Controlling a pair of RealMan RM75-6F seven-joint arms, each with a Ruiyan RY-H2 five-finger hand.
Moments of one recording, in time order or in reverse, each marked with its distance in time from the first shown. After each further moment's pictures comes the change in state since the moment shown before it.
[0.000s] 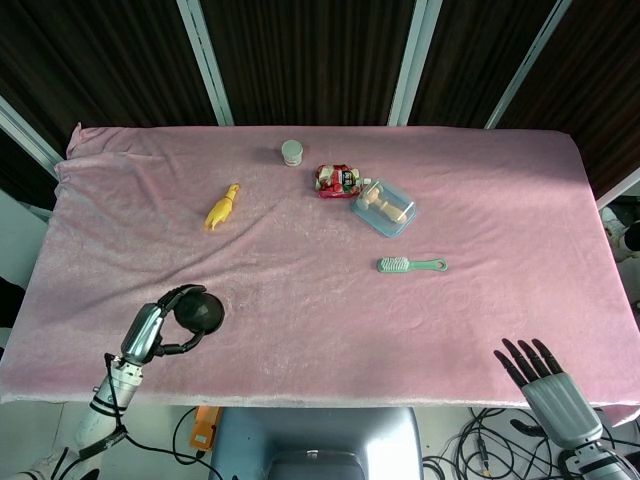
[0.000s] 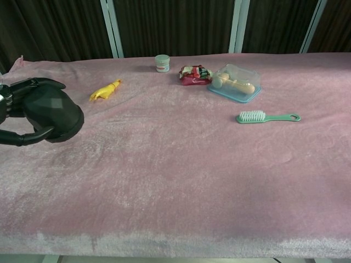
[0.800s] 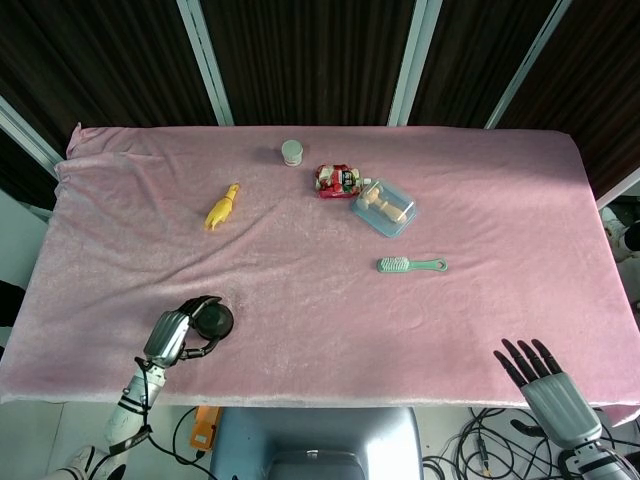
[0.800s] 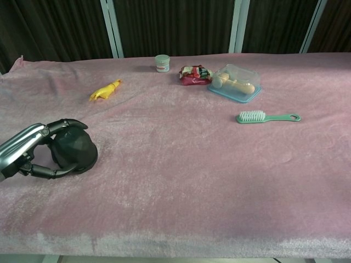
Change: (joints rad) left arm 0.000 -0.212 0.017 0.285 -0.041 -0.103 0.203; right arm 0.003 0.001 0.001 -0.005 0.006 -0.009 -0.009
